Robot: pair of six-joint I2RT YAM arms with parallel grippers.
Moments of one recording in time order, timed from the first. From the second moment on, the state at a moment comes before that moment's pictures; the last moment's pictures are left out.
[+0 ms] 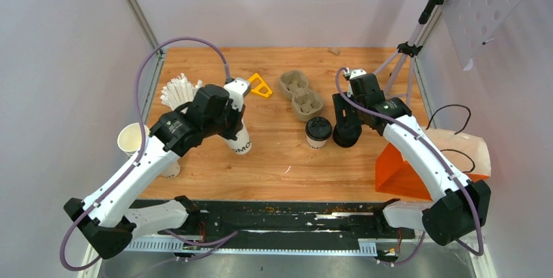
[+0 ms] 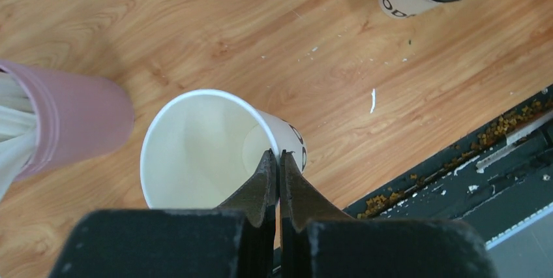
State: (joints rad) left arm -0.66 1.07 1.27 -0.91 -0.06 -0.15; right arm 0.42 1.25 1.17 -0.78 0.15 0.13
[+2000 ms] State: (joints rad) left arm -1.12 1.05 0.98 -0.51 -0.41 -0.15; right arm 0.23 1.54 1.12 -0.59 -0.16 0.35
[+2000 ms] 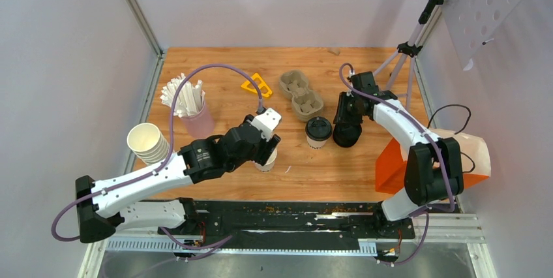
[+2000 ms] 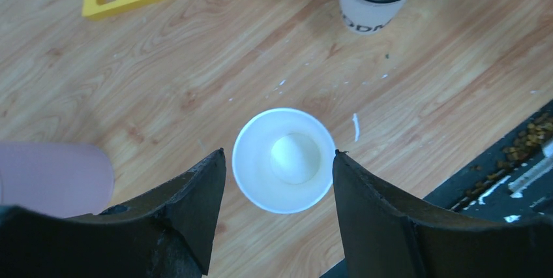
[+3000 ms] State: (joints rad) left arm -0.87 1.09 0.84 -0.59 -0.28 -0.35; right arm 0.26 1.55 1.14 -0.64 -0.10 0.32
